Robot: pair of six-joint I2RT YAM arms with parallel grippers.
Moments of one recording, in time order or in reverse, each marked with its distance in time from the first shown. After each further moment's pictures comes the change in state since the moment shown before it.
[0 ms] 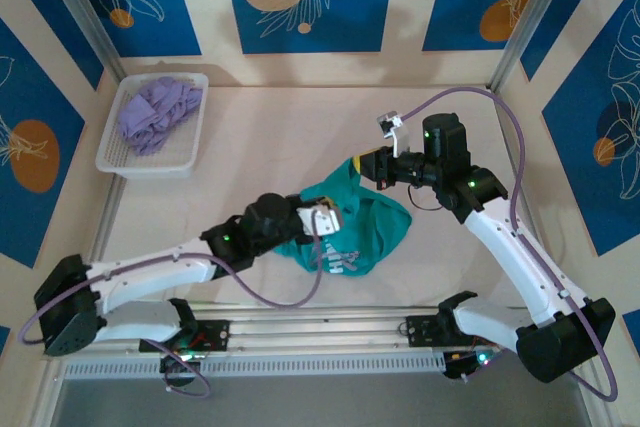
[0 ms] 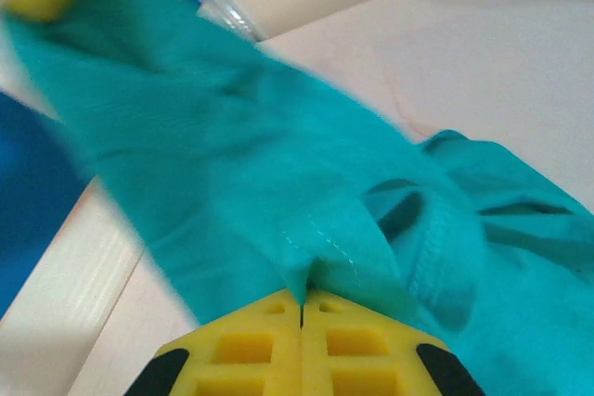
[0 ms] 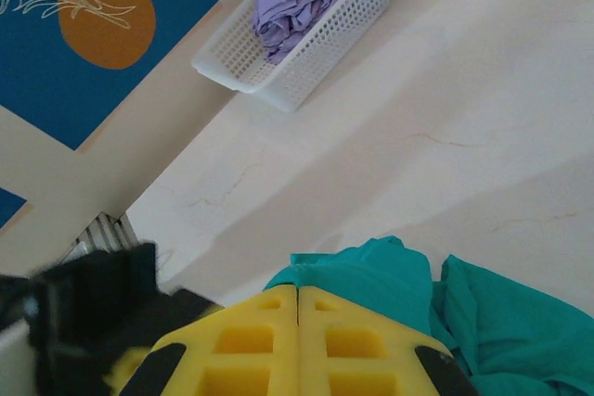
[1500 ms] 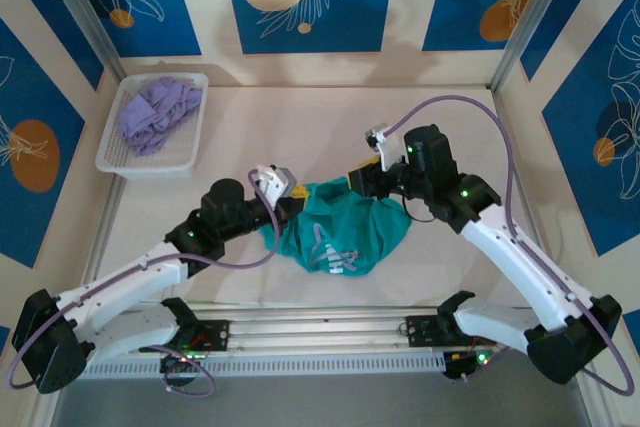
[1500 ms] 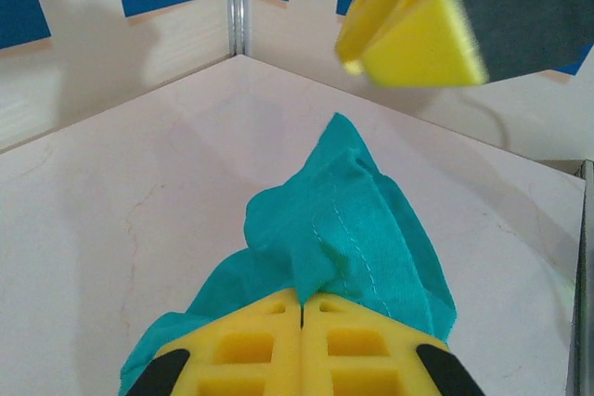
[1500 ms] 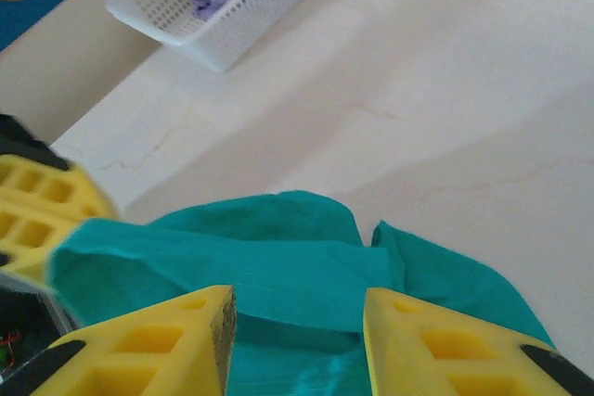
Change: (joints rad) left arm 0.224 -0.145 -0.067 -0.007 0.326 -0.631; right arm 0.169 -0.042 -0.011 -0.082 0.304 -0.111
